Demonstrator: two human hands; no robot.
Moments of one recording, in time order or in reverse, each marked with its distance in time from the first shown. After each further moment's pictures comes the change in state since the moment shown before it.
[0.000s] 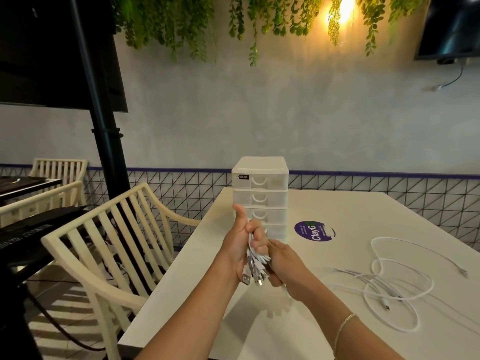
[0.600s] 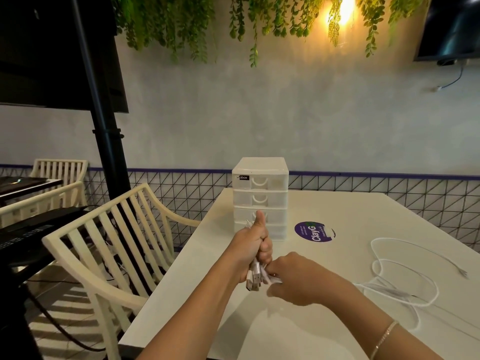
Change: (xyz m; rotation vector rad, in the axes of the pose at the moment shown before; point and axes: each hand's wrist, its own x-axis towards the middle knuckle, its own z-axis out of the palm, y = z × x) left_hand -0.012 -0.006 0.005 0.586 0.036 0.030; right_hand -0.040 -0.029 -0.019 -1.303 -0.277 -0.216
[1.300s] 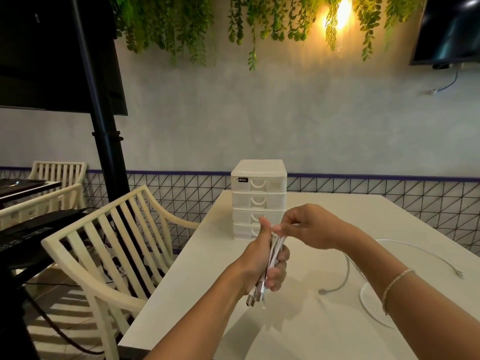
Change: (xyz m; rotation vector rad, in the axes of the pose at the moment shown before) left_hand -0.007 -0.006 0.012 0.102 -0.264 -0.222; right_hand -0.001 0.031 -0.062 0.276 0.341 -0.049
